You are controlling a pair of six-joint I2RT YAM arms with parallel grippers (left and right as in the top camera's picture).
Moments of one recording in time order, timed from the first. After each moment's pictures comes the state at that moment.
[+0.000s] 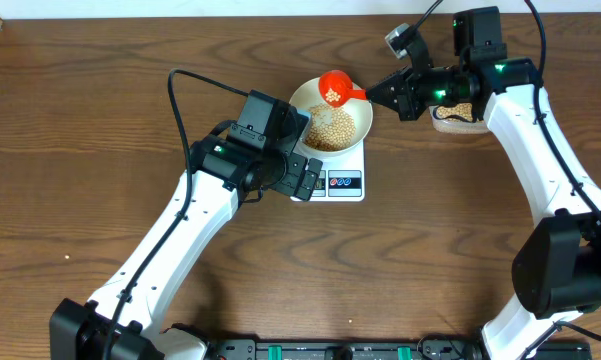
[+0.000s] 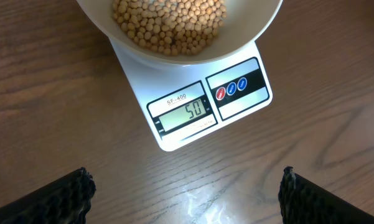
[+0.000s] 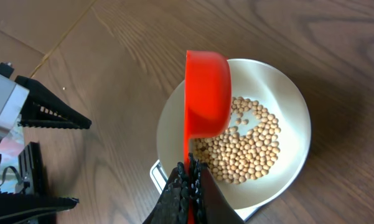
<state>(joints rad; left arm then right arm) -0.44 1.49 1.22 -0.84 0.16 -0.04 0.15 1.85 1.61 -0.73 -0.86 -0.27</state>
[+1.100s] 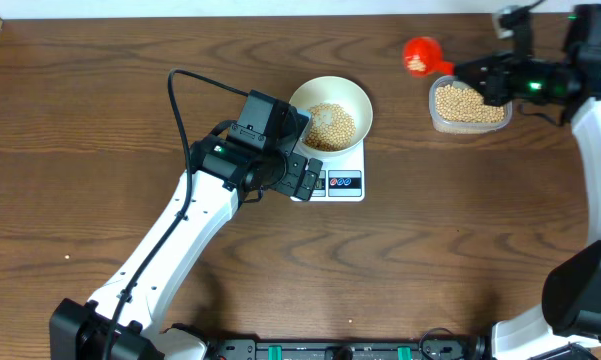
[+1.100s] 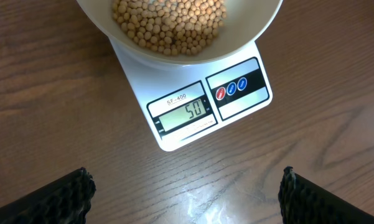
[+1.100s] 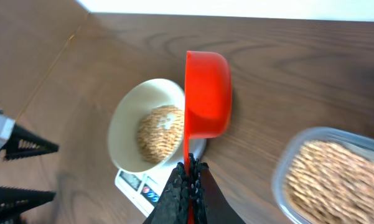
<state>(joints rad) -0.44 1.49 1.22 -0.84 0.16 -0.04 -0.19 1.74 1.61 -0.80 -0.88 -0.24</state>
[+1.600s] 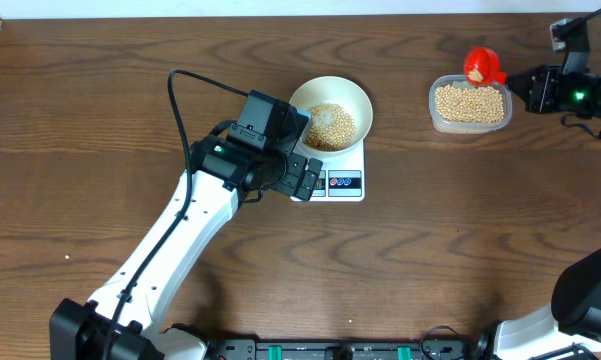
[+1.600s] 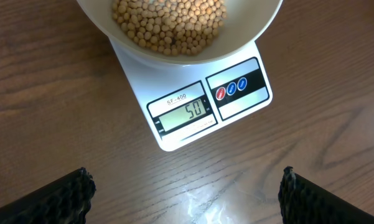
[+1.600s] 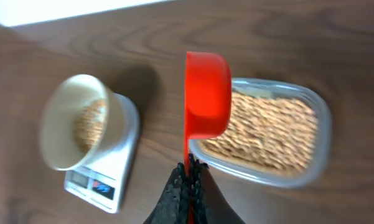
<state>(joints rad) -0.44 1.49 1.22 -0.84 0.16 -0.04 -0.34 1.74 1.61 -0.89 -0.70 -0.24</state>
